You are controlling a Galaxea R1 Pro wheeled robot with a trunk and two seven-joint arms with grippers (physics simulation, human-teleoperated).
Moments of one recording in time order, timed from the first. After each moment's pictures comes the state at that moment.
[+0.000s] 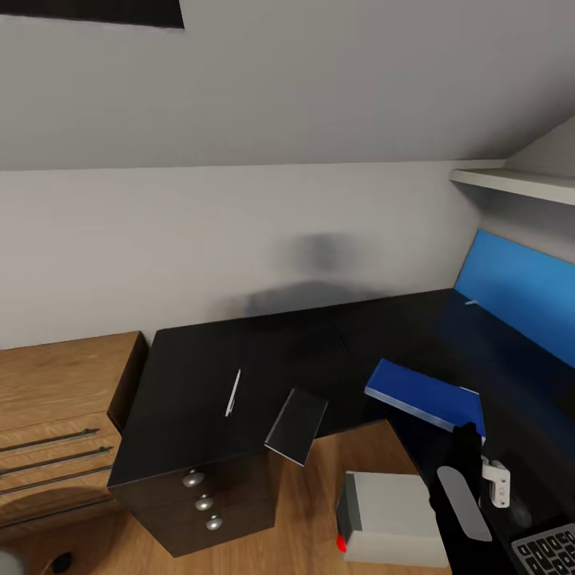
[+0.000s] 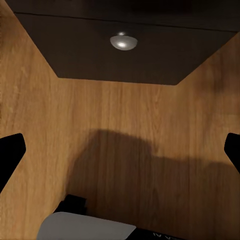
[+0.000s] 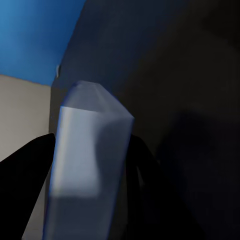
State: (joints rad) left arm -0.17 -0.01 -0.37 -0.35 0.58 -0.33 0.15; right arm -0.38 0.05 -0.29 -1.03 -1.28 -0.55 -0.17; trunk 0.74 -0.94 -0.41
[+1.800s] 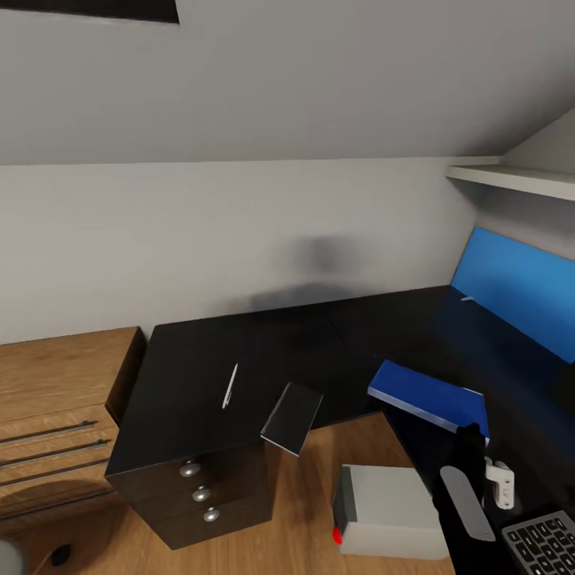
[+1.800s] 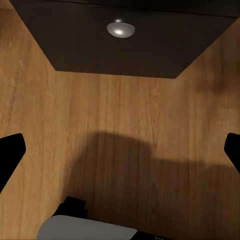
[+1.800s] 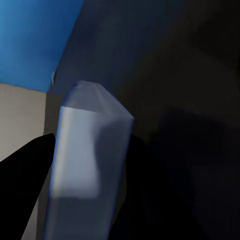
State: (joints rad) left arm -0.17 -0.01 -0.37 -0.35 0.58 -0.33 0.15; right arm -0.38 0.04 -0.30 -1.03 -1.27 -0.56 -0.18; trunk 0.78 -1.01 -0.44
